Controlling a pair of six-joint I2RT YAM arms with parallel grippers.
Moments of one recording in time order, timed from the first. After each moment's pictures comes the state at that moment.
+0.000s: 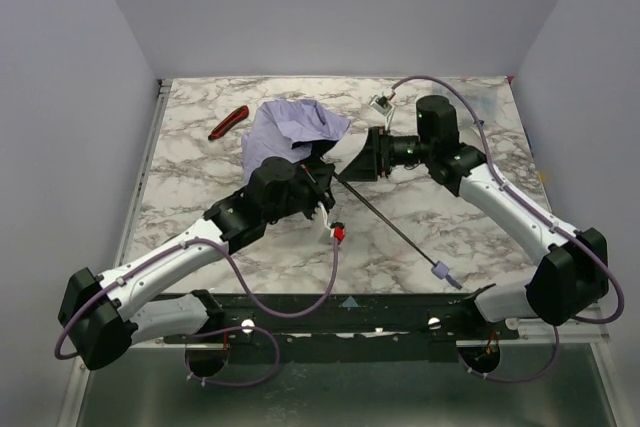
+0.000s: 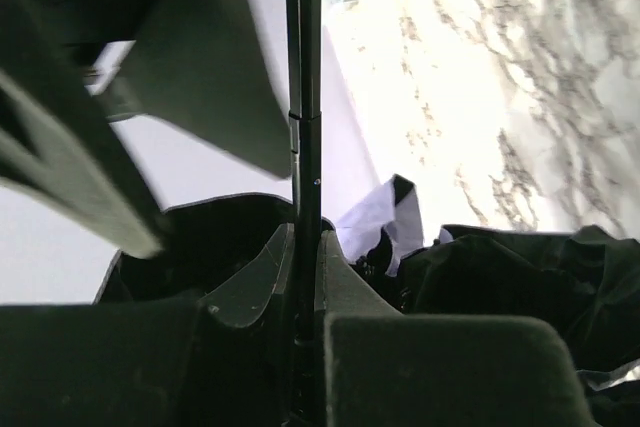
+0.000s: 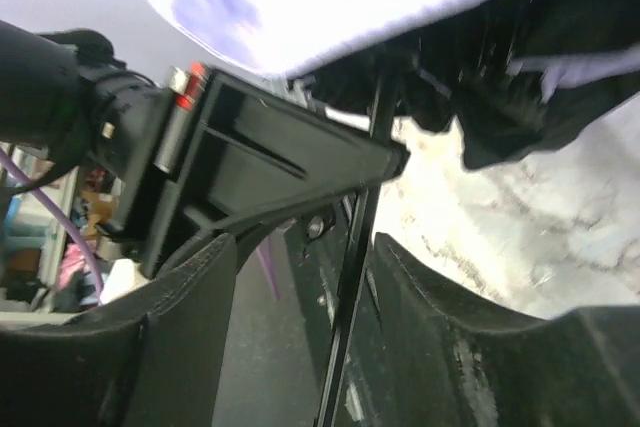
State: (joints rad) left arm -0.83 1.12 0.87 -0.09 0.18 1.63; right arm 0.48 1.39 1.12 -0.13 -0.96 0.53
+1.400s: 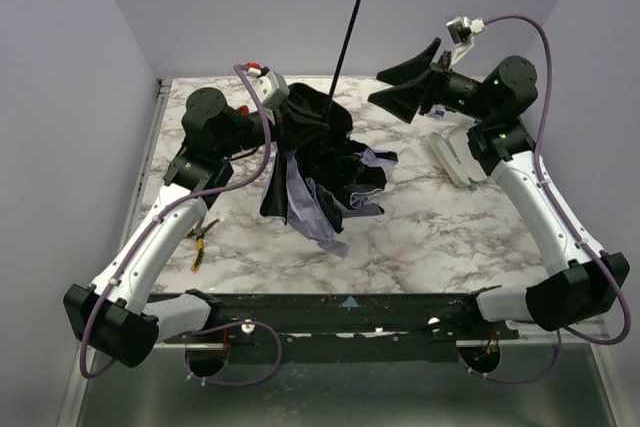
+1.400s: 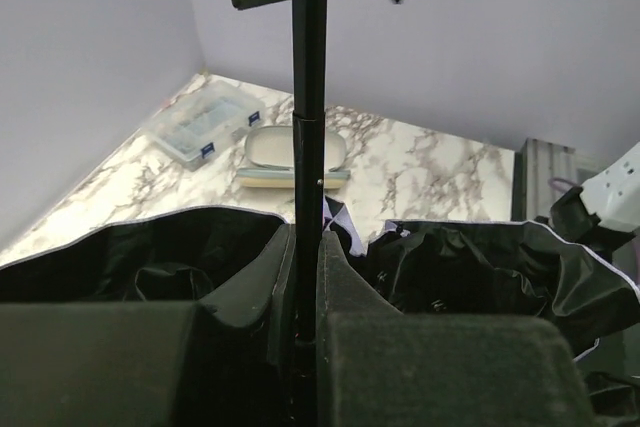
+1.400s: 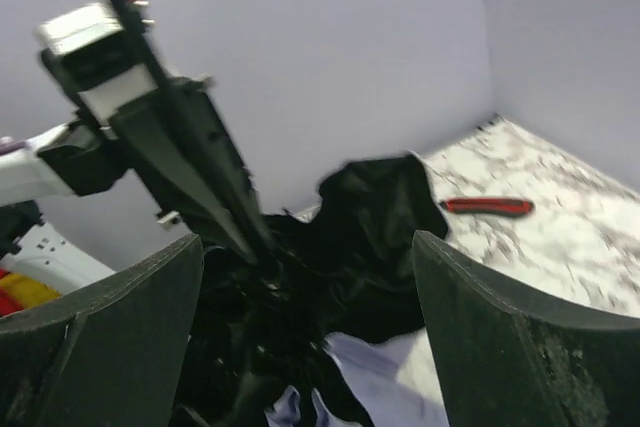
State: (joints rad) left arm -0.43 1.17 1.22 0.06 0.80 -0.09; right arm 0.24 1.35 1.35 0.30 -0.92 0.58
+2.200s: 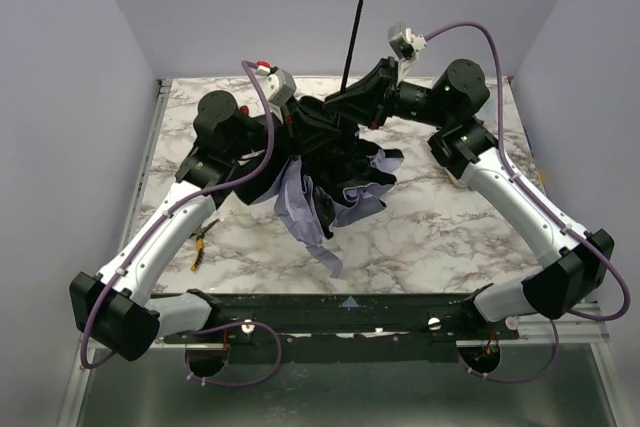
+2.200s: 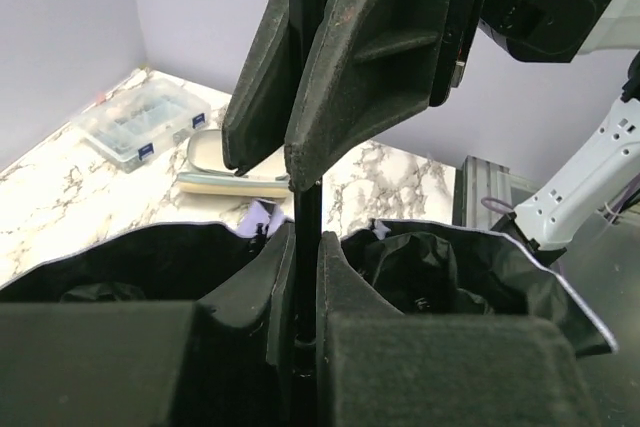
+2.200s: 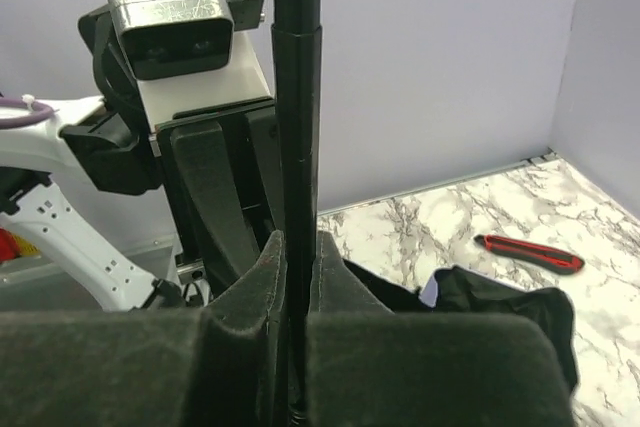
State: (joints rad) left arm -0.48 1.21 1.18 0.17 0.83 -0.29; right arm 0.54 1.43 1.44 0.28 -0.83 0.35
